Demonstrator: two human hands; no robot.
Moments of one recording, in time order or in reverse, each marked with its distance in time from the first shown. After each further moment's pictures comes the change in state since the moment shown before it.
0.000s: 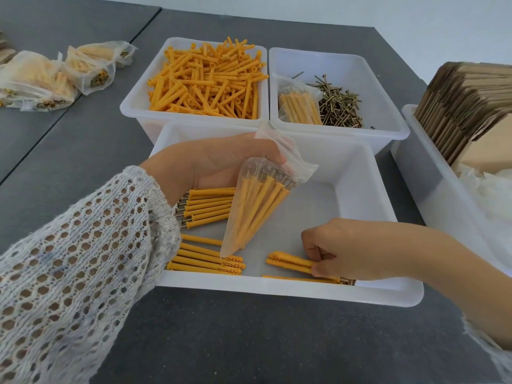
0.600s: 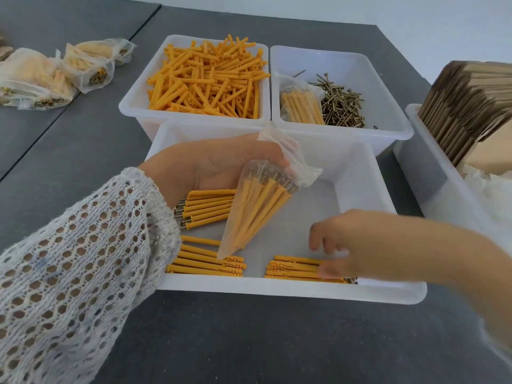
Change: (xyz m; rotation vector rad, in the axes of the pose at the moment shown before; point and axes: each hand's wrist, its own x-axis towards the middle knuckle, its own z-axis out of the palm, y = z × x) left_hand 0.002 -0.001 -0.003 -0.153 -0.067 -0.033; right_hand -0.009 0.006 -0.006 0.030 0.073 0.030
